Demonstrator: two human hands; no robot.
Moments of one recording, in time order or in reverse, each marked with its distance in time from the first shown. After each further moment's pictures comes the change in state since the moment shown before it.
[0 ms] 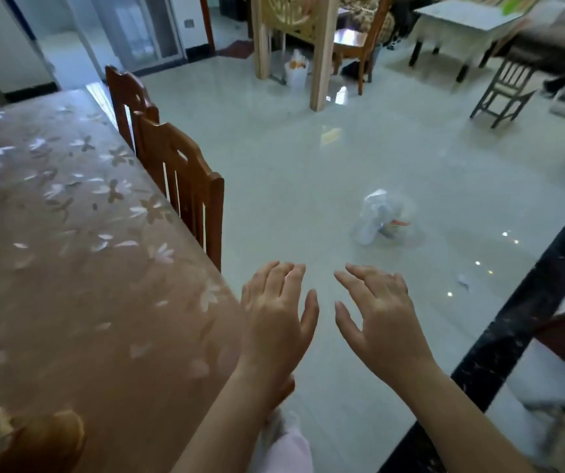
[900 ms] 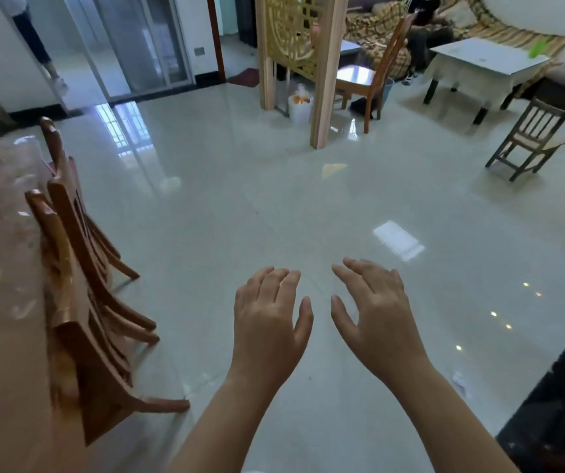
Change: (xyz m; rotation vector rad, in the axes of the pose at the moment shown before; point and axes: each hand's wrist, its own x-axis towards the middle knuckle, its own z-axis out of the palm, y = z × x) left_hand 0.302 0.088 0.212 0.100 0.061 -0.052; right_hand 0.295 0.267 -0.025 0.068 0.062 -0.070
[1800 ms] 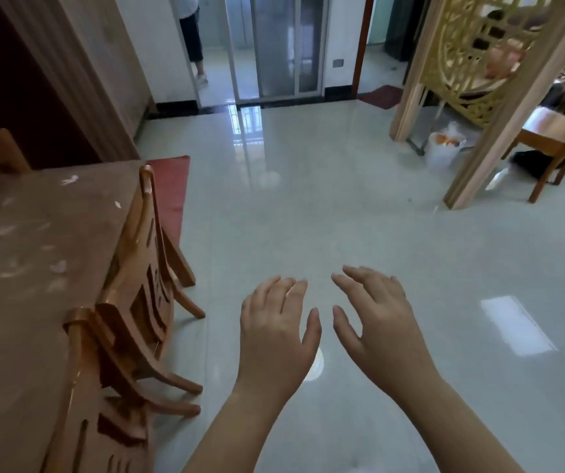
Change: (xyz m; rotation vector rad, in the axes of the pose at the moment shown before) left_hand 0.342 -0.308 0.103 0.228 0.103 -0.320; right_hand 0.453 -0.047 0.273 0.215 -0.165 -0.384
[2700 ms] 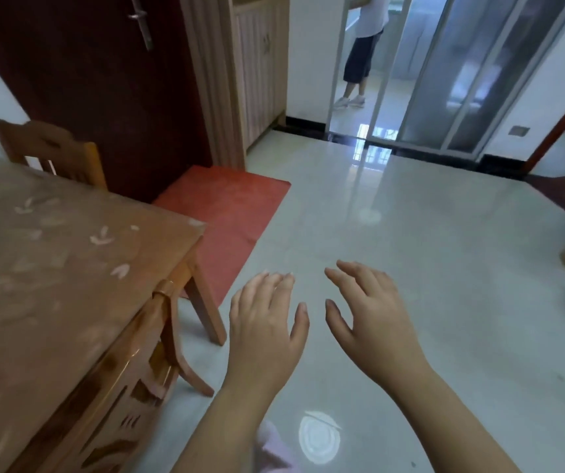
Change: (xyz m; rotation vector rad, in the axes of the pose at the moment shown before) left_hand 0.398 -0.236 0.136 0.205 0.188 -0.461; right_hand 0.503 0.071 0.237 0.179 -0.179 -0.469
